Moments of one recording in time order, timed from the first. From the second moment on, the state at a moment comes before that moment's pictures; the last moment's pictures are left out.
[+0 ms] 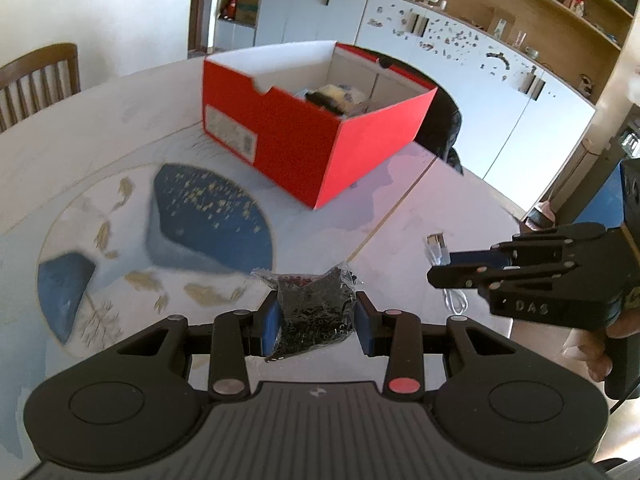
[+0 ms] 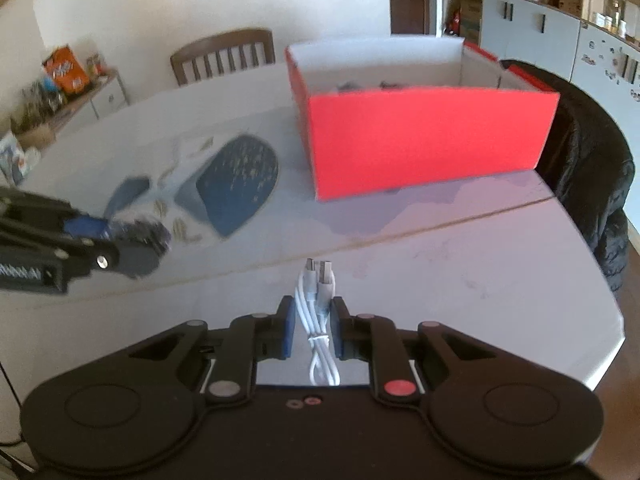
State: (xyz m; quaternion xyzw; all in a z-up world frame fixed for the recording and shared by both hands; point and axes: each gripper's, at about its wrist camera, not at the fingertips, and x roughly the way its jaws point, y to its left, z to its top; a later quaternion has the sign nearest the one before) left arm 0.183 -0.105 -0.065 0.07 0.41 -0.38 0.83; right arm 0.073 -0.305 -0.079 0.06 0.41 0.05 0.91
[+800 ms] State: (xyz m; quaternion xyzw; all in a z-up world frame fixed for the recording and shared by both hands) left arm 0.217 -0.199 -0.010 0.07 0.38 -0.41 0.83; right arm 0.118 -0.402 -0.011 0.10 0.36 0.05 0.92
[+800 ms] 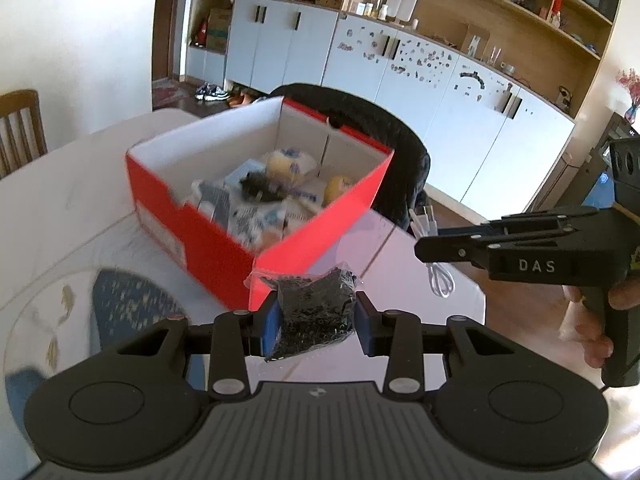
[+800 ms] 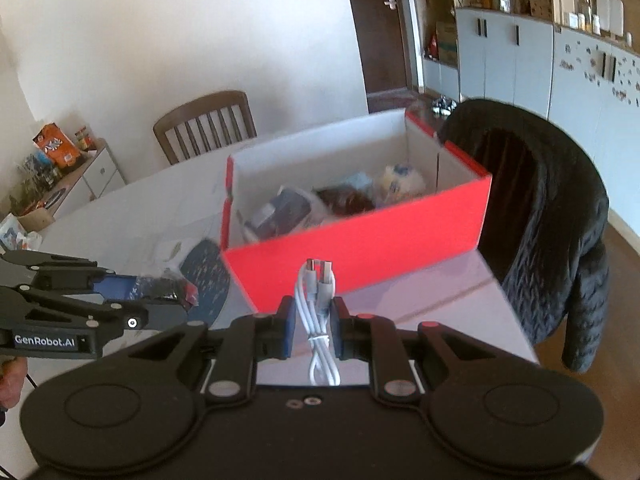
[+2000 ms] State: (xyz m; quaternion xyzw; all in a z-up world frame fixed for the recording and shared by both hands) left arm 0.333 -0.322 -0.037 0.14 0.43 -0.33 0.83; right arm 0.285 -0.469 -0.026 0.04 0.39 0.12 0.91
